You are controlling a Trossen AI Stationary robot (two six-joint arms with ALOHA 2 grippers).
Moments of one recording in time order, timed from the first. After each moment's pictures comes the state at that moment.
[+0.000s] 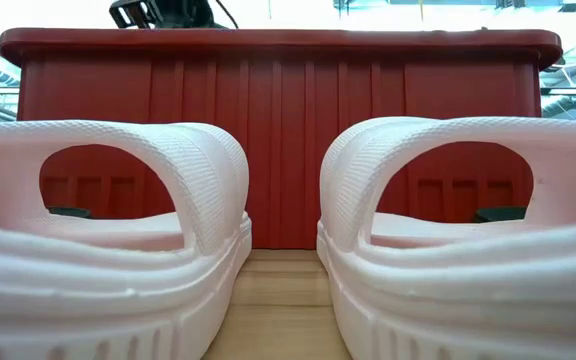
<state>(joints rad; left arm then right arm) 0.47 1.69 1.52 -1.57 0.57 0.68 0.03 1.11 1.03 -0.11 -0.21 -0.20</state>
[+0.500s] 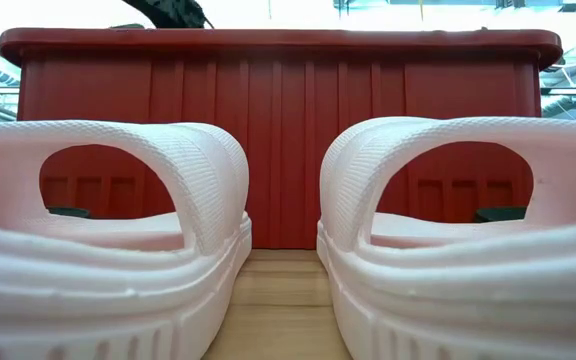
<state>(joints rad) 0.49 1.72 1.35 -1.49 0.59 0.71 0.03 1.11 1.03 -0.11 -0.21 -0.20</state>
